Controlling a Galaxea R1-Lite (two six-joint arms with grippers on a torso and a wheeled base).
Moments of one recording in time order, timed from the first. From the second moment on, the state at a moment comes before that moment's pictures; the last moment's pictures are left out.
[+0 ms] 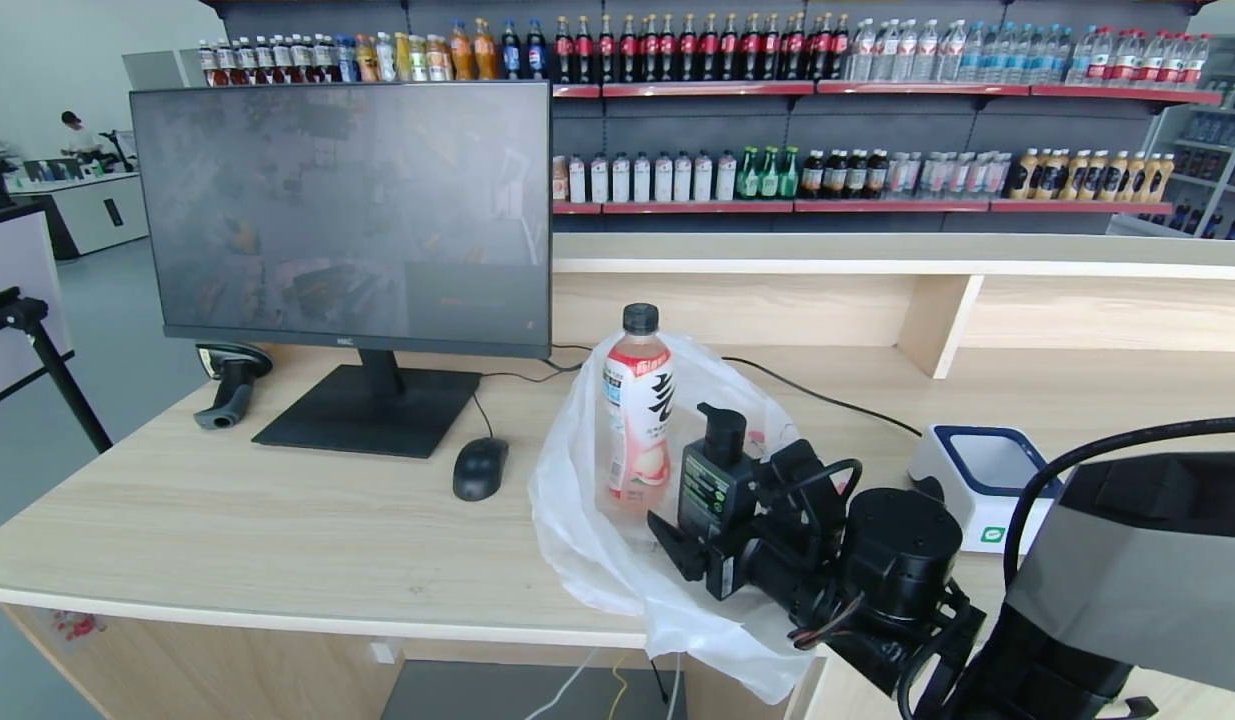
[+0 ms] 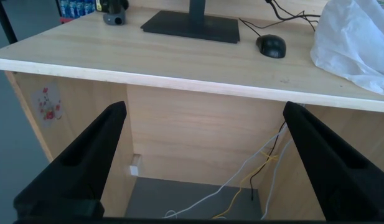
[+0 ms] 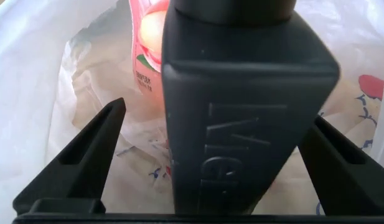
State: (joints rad) left arm 0.00 0.00 0.00 0.00 0.00 -0.01; right arm 0.67 2.15 -0.51 -1.57 -0.09 -0.02
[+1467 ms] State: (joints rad) left arm 0.00 0.00 0.00 0.00 0.00 -0.01; right arm 0.67 1.58 -0.07 -1.57 -0.09 -0.01
